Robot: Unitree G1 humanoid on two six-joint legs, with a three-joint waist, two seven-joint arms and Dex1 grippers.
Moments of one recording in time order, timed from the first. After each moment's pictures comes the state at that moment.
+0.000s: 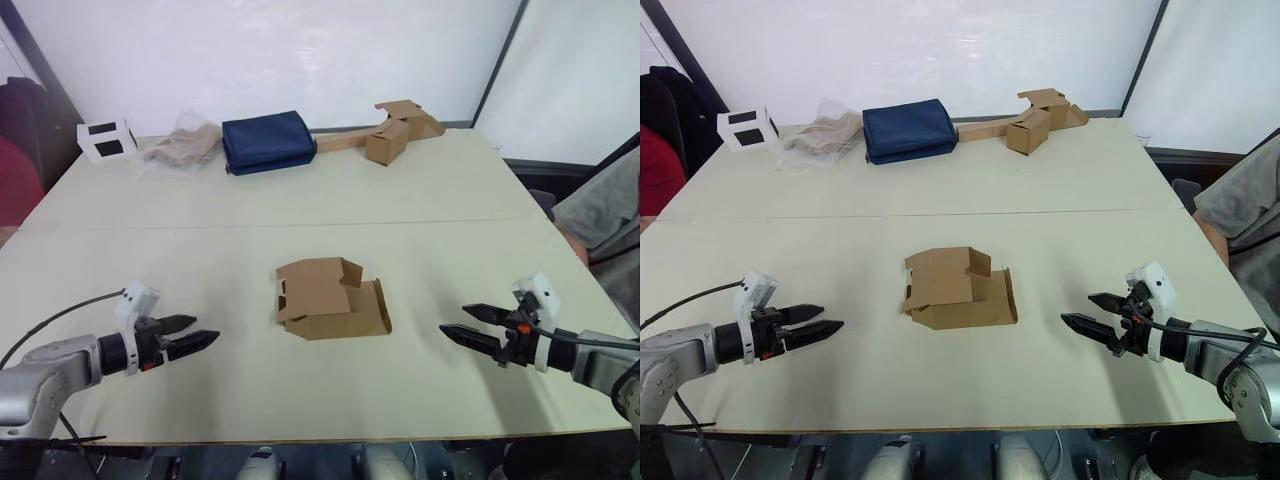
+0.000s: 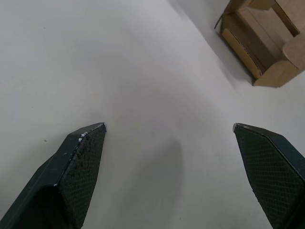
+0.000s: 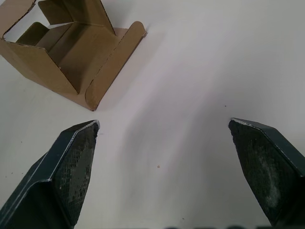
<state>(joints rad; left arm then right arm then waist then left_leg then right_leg) -0.05 0.81 0.26 -0.06 -0.66 0.77 -0.92 0.02 -0.85 -0.32 -0.24 0.71 0.78 0.84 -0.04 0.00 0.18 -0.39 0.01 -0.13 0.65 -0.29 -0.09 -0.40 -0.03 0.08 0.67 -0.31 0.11</state>
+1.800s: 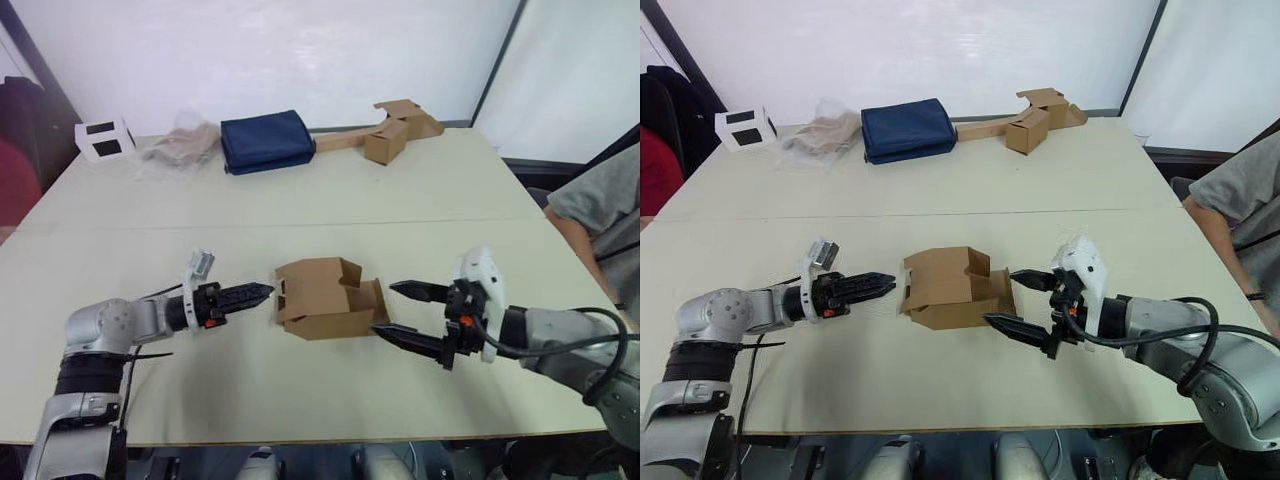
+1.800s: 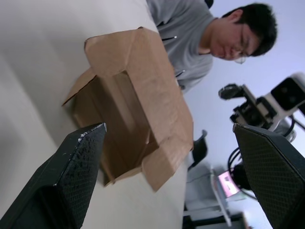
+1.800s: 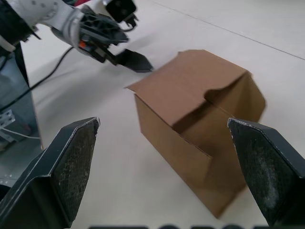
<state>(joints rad) -0.55 0.55 0.13 0.34 -0.85 1.21 -1.09 -0.16 -0.76 -0.20 -0.72 0.96 0.97 0.60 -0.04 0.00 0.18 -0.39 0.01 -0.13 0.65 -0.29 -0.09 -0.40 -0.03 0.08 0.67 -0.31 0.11</state>
